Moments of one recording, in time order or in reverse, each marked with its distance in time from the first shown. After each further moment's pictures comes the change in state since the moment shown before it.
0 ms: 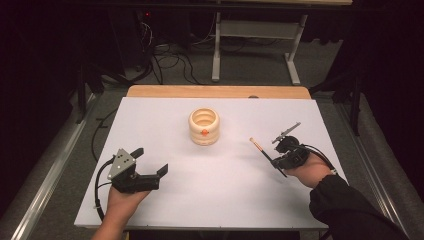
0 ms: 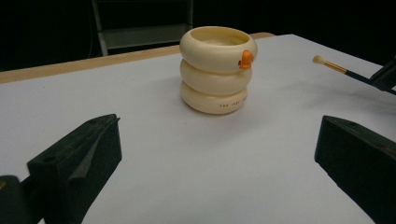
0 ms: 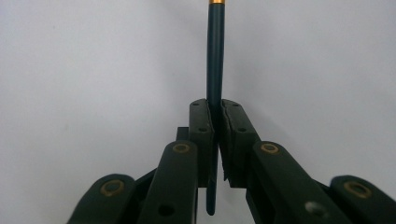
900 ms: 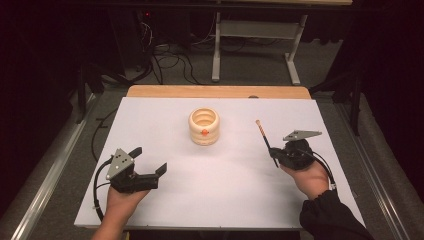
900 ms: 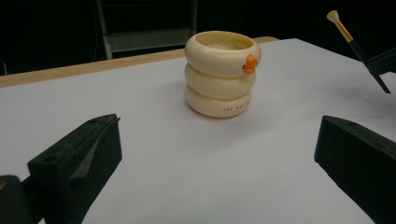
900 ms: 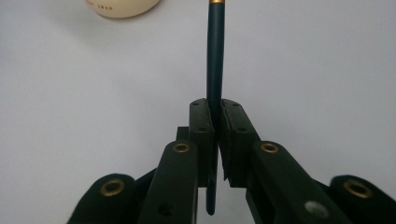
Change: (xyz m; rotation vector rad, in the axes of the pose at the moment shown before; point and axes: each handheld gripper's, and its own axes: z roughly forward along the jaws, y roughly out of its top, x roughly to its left) left arm 0.001 0.001 -0.002 -0.018 0.017 -0.004; right arm 0.001 -0.022 -0.001 -0.427 -0.033 0.120
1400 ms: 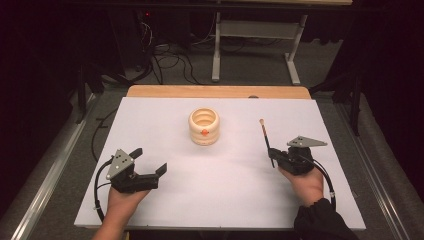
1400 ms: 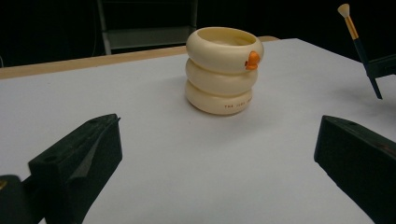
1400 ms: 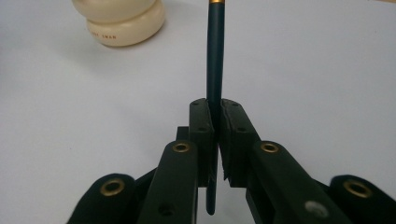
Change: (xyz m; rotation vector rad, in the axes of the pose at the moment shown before) left arm 0.002 -0.006 0.004 0.005 -0.005 -0.024; right arm 0.000 -0.023 0.006 -0.154 0.014 0.079
